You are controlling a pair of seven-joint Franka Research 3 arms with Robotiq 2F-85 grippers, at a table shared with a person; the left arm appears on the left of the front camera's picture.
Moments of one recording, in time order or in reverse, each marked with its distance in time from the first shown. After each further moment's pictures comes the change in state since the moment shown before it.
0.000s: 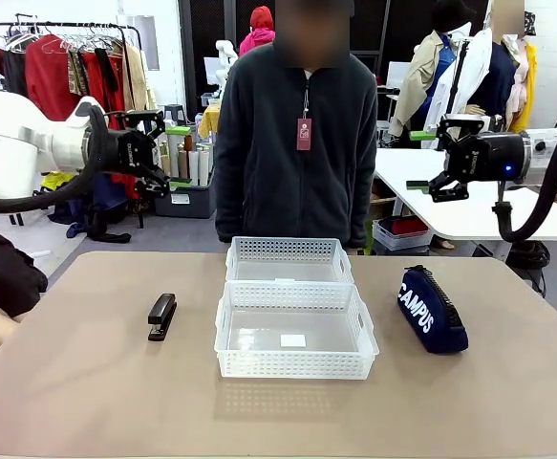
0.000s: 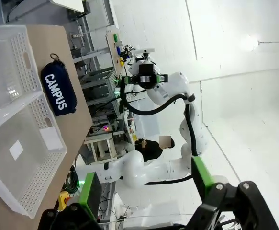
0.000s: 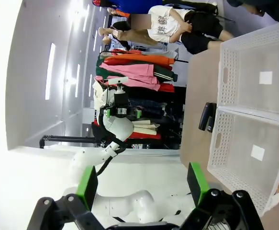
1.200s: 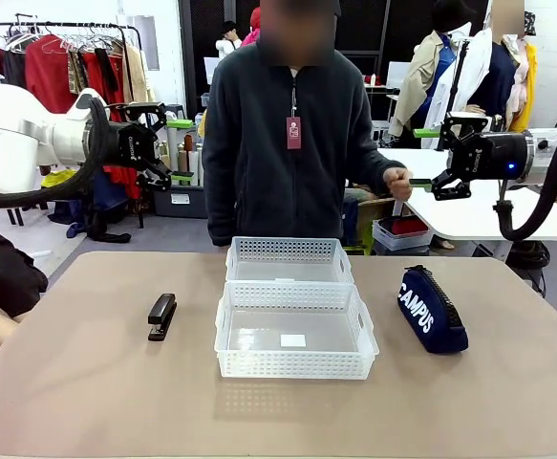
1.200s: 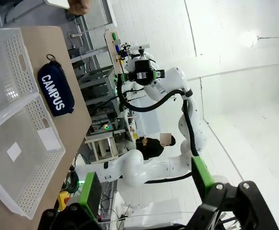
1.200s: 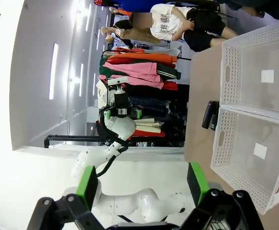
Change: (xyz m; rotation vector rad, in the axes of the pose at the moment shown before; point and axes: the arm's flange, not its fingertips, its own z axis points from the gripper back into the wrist) left arm 0.000 -0.009 -0.004 0.001 0.010 -0.017; right arm 0.005 0.000 0.003 0.016 0.014 -0.016
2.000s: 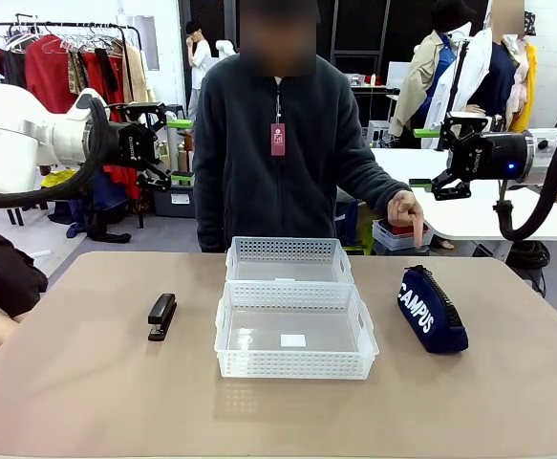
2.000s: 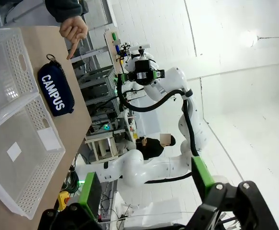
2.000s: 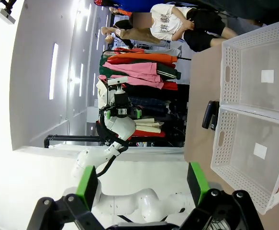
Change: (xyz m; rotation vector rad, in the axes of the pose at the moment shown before) left arm 0.000 0.000 0.000 0.000 0.000 0.000; right arm 0.000 0.000 0.000 0.000 0.000 0.000
